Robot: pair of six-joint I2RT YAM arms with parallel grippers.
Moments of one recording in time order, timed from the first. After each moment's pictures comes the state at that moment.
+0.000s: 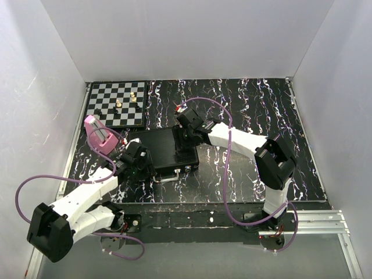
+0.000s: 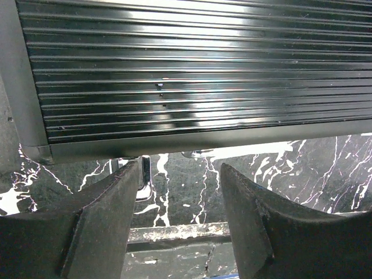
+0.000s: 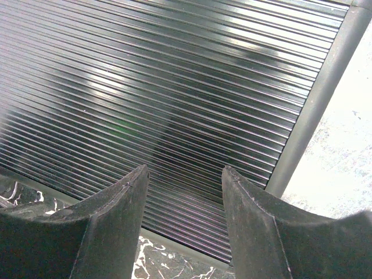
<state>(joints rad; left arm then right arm) -0.56 1.00 0.61 -0.67 -0.09 -0.76 0.87 1.86 1.42 -0.50 0.00 0.47</state>
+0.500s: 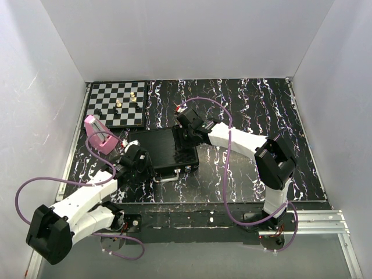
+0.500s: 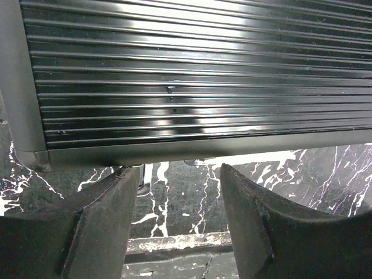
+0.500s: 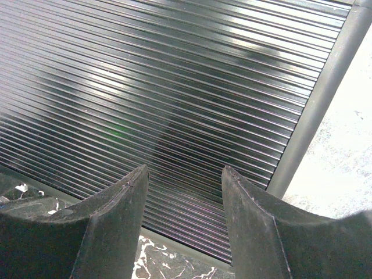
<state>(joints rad) -0.56 0.98 0.54 -0.60 -0.10 -0.81 0.87 1.86 1.42 -0.50 0.00 0.48</state>
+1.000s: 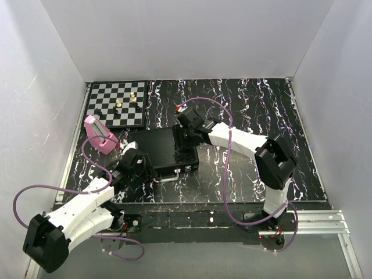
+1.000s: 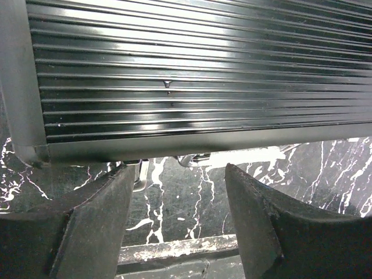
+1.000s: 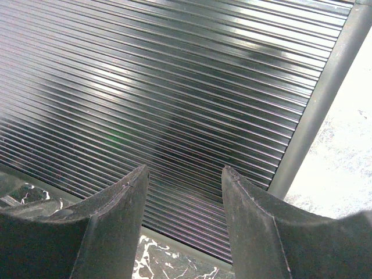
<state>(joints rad) -0.57 0.89 0.48 -0.54 -0.13 -0.82 0.86 1.86 1.42 -0.50 -0.01 0.49</state>
